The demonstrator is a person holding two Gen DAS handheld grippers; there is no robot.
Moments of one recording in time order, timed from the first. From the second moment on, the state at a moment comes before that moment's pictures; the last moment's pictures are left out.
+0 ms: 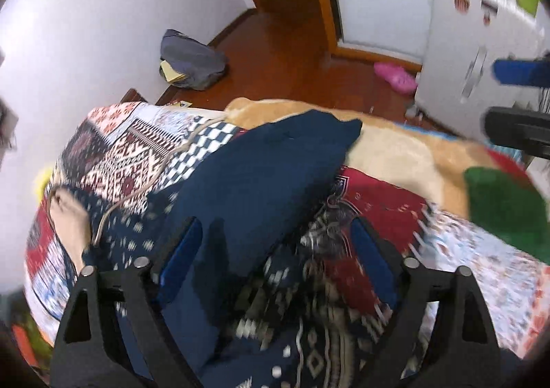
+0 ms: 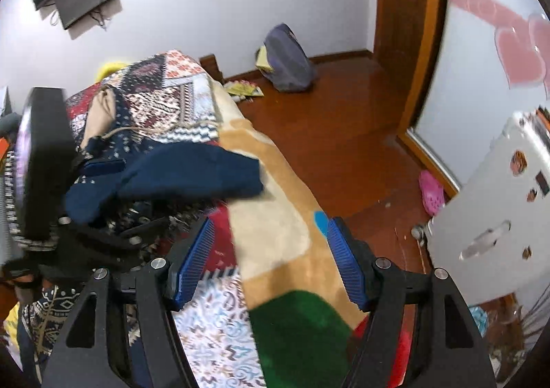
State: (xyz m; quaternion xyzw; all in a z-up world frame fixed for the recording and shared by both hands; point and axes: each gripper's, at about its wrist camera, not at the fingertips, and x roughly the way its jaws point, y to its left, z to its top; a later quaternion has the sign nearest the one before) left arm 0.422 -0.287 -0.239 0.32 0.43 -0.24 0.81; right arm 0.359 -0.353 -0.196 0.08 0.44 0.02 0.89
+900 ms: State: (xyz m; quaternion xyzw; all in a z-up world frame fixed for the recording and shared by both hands) left arm 0.393 -0.022 -0.117 0.08 0.36 -0.09 0.92; right arm 0.389 -0.230 -0.170 0.02 0.42 0.13 0.90
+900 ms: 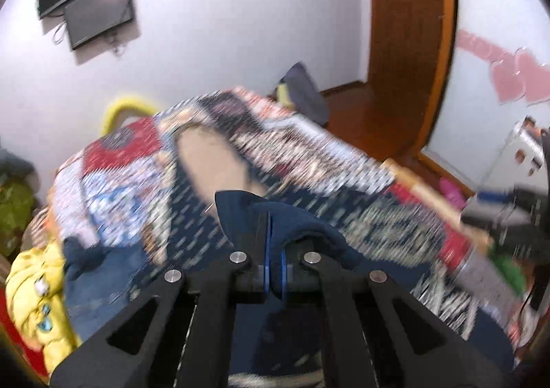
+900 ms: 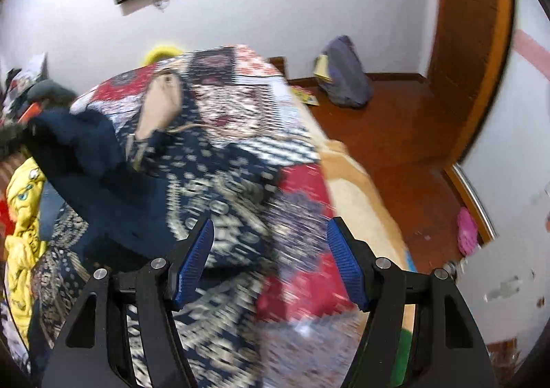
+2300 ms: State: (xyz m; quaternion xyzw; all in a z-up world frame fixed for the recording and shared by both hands) left arm 0.405 0.040 -0.204 -0.04 0.43 -0.07 0.90; right arm 0.418 -0.164 -0.264 -0.09 0.54 0.13 0.83
